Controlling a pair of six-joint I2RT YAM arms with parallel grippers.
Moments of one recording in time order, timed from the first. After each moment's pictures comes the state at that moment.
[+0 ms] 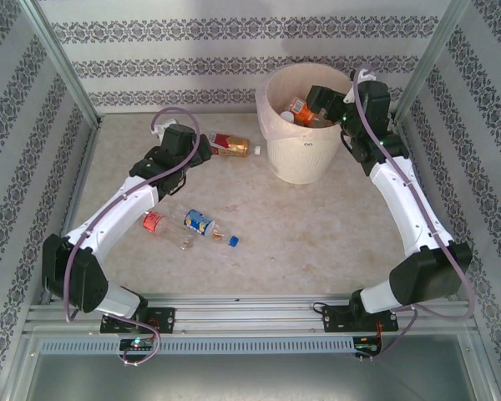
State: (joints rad) left arm -0.39 1.47 1.28 -0.47 -0.36 -0.67; right arm 0.17 1.45 1.47 -0.29 -0.07 0.43
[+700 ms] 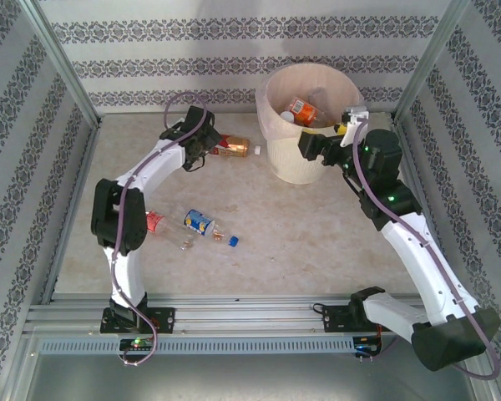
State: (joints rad) left arm -0.31 1.99 1.70 -0.64 -0.22 -1.08; right arm 0.27 1.06 1.10 -0.19 -0.18 0.25
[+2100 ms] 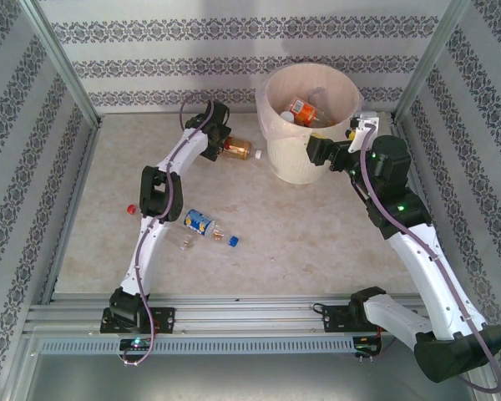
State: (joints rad) left arm -0.28 2.65 2.47 -0.82 -0.11 -1.38; right arm 0.27 0.99 1.12 -0.31 -0.09 0.24
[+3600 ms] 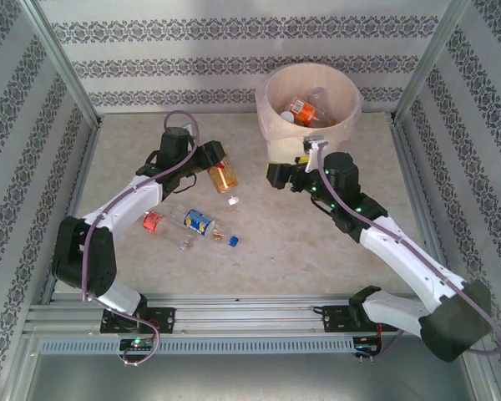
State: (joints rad) left arm -0.32 1.54 1.14 -0.12 0.21 -0.68; right arm 0.51 1.14 0.89 -0.06 -0.21 0.42
